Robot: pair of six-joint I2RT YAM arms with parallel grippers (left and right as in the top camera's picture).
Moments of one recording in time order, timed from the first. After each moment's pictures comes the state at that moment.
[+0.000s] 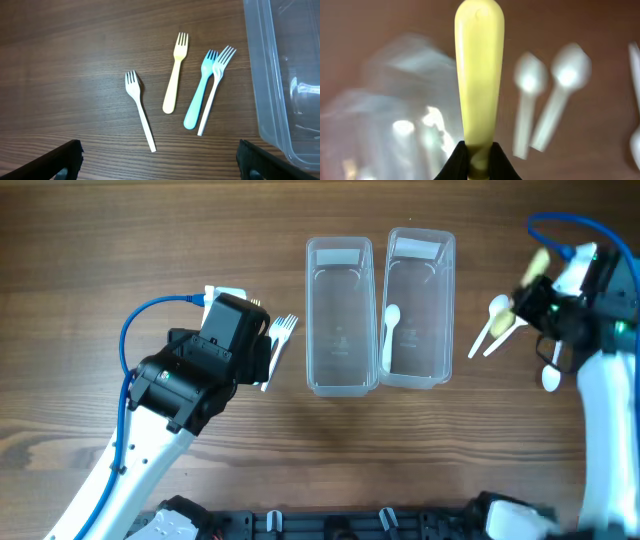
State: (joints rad) left arm -0.50 1.20 1.19 -1.05 -0.40 -0.31; right arm -0.25 1.33 1.17 -0.68 -0.29 0.32
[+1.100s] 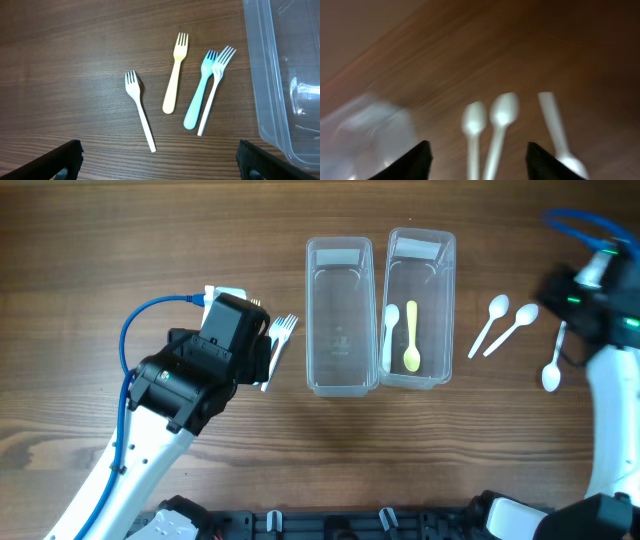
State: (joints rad) left arm -0.50 1.20 1.19 -1.06 -0.40 -0.31; right arm -0.40 1.40 1.19 -0.61 -0.03 0.32
